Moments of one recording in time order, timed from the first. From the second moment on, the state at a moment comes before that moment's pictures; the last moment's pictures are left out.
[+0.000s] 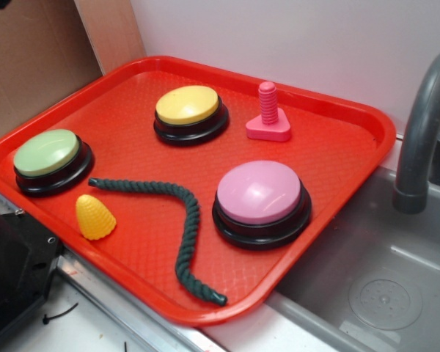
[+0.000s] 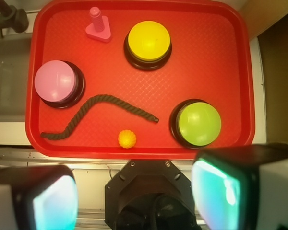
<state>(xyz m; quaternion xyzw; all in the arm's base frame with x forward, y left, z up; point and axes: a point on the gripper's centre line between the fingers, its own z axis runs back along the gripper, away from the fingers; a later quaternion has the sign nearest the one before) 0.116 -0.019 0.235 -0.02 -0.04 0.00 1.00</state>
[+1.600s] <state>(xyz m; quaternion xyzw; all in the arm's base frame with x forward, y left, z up) 0.224 -0.164 0.081 0.00 0.01 -0.53 0.85</state>
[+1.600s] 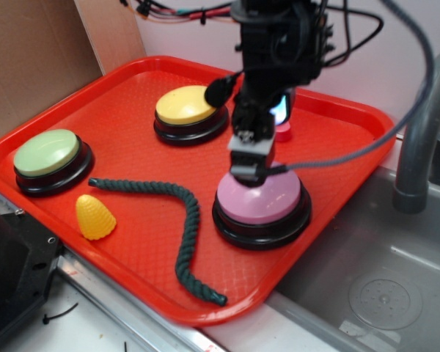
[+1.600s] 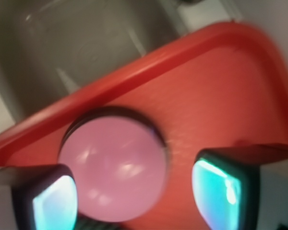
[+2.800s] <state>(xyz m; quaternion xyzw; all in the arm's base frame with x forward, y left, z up) 0.225 -0.161 0.059 0.01 0.01 -0.54 0.84</state>
